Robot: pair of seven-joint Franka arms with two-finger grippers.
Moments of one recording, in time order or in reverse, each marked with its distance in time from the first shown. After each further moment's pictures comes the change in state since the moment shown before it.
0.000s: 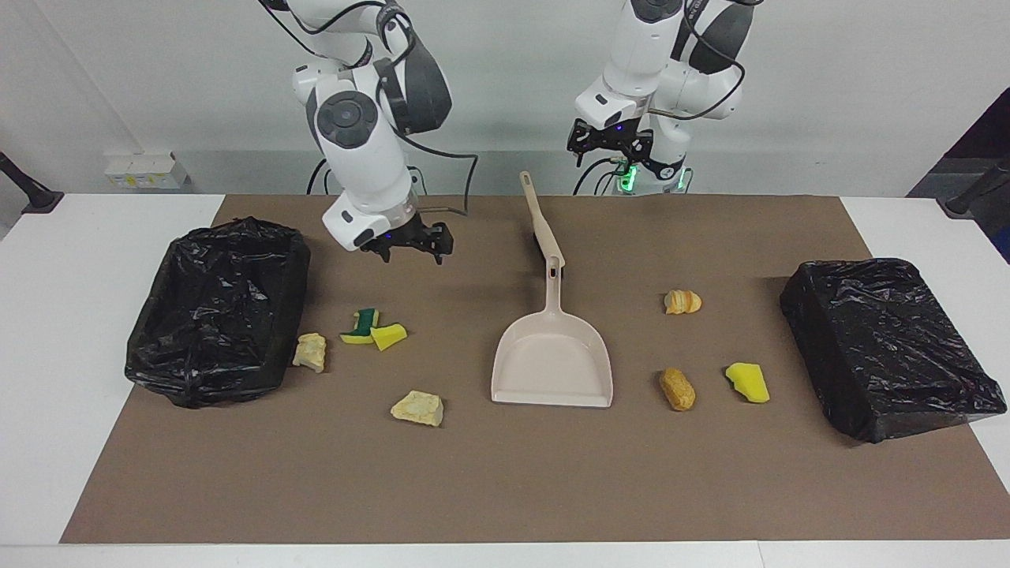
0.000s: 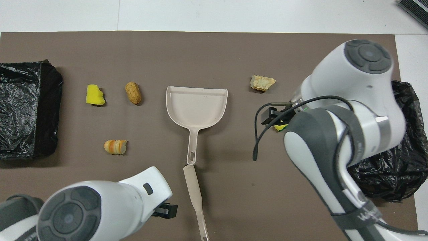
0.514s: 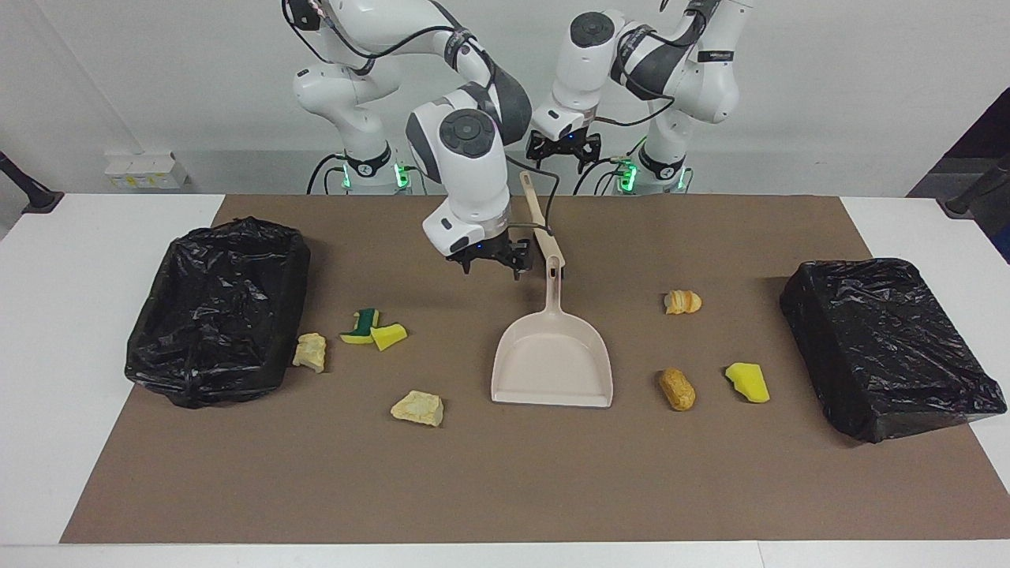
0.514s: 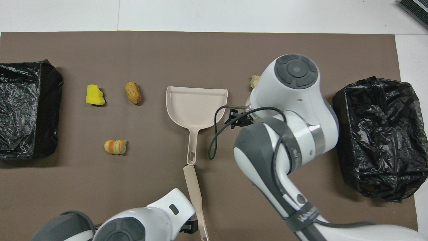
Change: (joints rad) left arm -0.259 0.030 0.000 -0.217 -0.025 0.308 -0.361; right arm 0.208 0.093 0.002 0.021 -0.003 0.193 0.294
